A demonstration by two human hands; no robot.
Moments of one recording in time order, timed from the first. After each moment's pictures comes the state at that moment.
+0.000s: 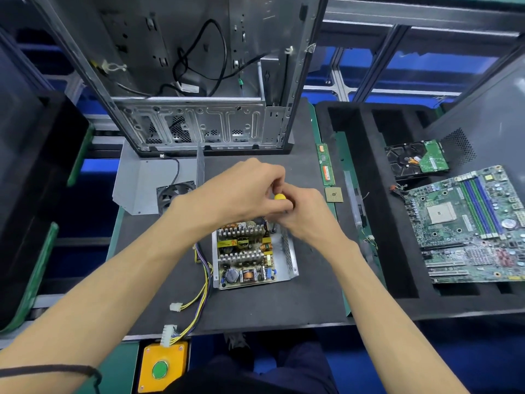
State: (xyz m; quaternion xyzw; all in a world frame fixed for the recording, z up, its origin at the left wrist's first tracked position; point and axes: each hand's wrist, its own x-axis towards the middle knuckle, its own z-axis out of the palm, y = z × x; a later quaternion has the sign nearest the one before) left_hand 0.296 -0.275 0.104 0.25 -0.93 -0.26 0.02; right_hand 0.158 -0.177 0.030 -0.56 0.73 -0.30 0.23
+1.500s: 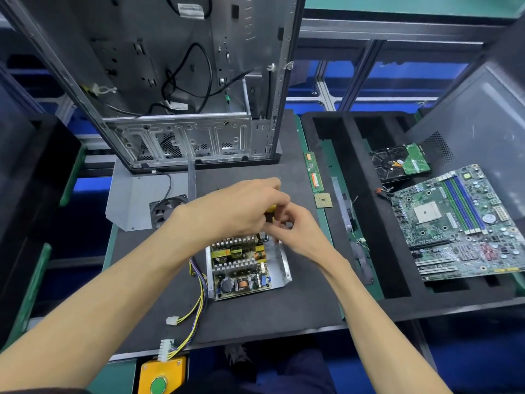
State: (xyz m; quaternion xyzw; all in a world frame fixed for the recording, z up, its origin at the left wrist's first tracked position) left_hand 0.288 -0.265 0.118 0.16 -0.96 -0.20 -0.12; right_hand 0.165 -0.154 0.020 -0.47 0.67 -0.45 0.36
